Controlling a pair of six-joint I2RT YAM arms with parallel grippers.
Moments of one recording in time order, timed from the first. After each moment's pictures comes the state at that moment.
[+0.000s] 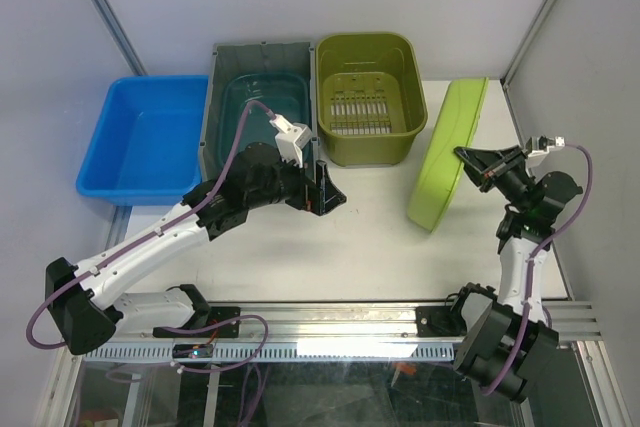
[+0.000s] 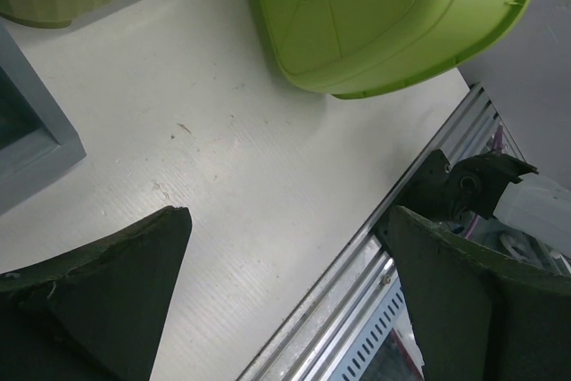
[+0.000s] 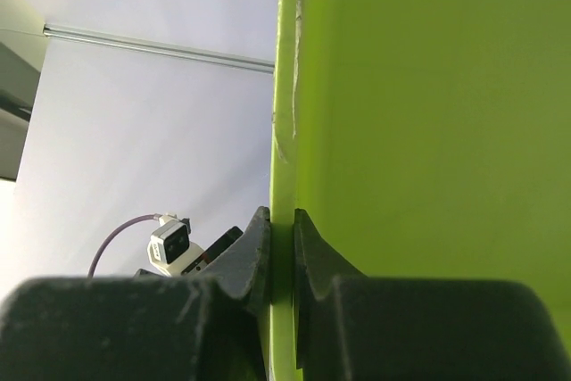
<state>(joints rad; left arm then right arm) -0.85 1.15 1.02 -0.28 0.14 -0.52 -0.48 0.91 0.50 0.49 -1.04 1.44</state>
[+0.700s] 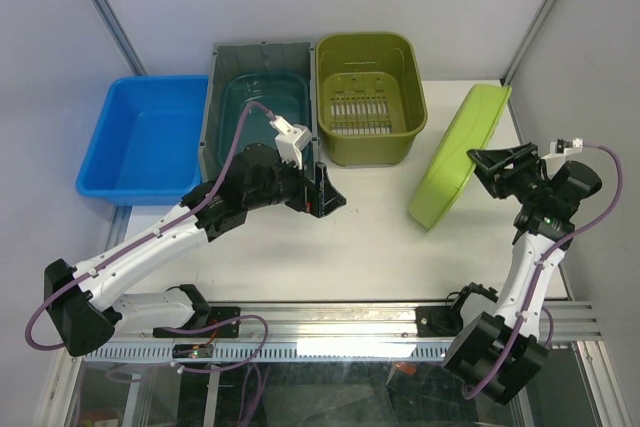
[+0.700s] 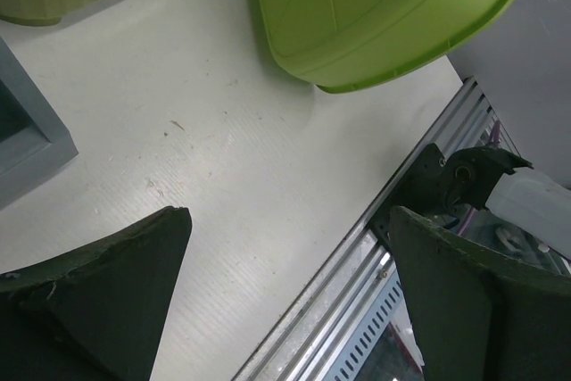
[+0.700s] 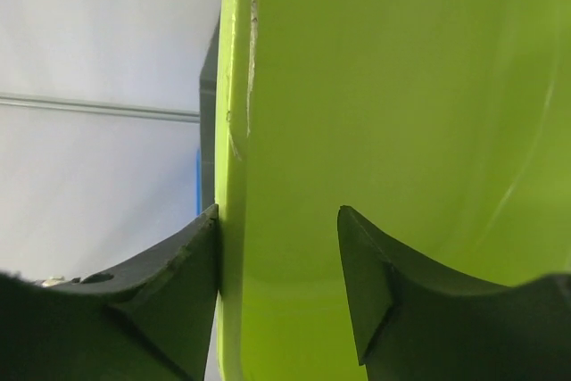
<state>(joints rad) -0.85 1.14 1.01 -0.27 0.16 -0.52 -0.58 0.87 0.69 -0.20 -0.91 0.91</state>
